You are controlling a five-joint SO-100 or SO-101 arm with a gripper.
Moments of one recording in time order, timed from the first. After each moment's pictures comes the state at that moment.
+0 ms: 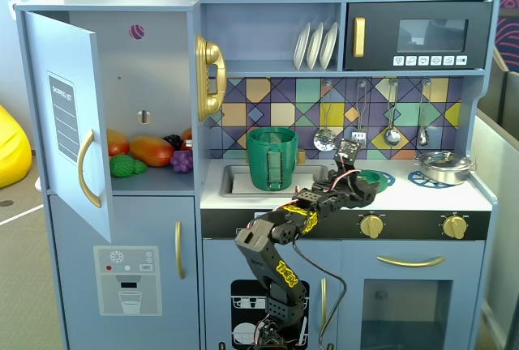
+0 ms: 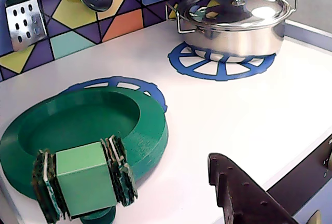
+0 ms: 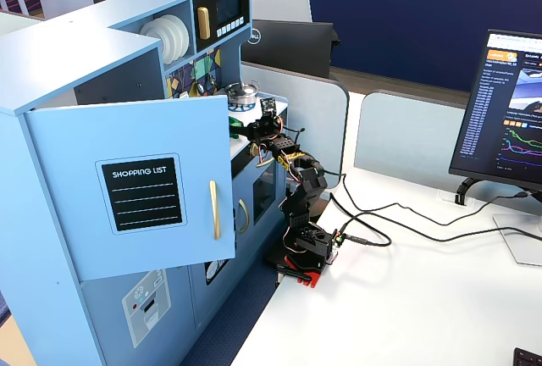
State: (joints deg) arm 37.4 121.5 123.6 -2.7 -89.8
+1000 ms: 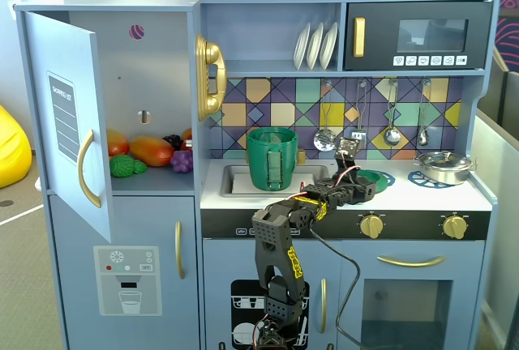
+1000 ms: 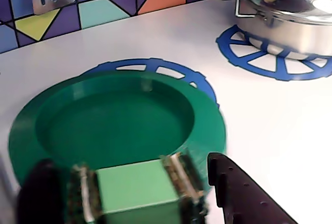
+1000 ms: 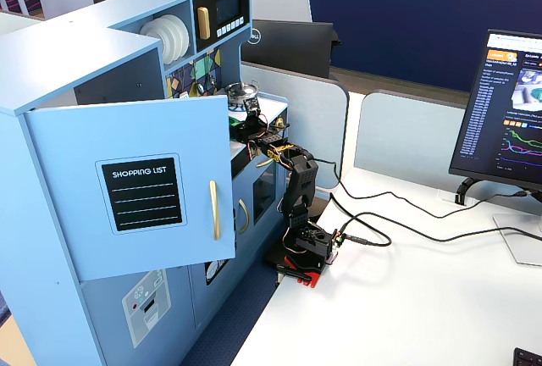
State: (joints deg) arm 32.4 103.4 111.2 -5.4 -94.1
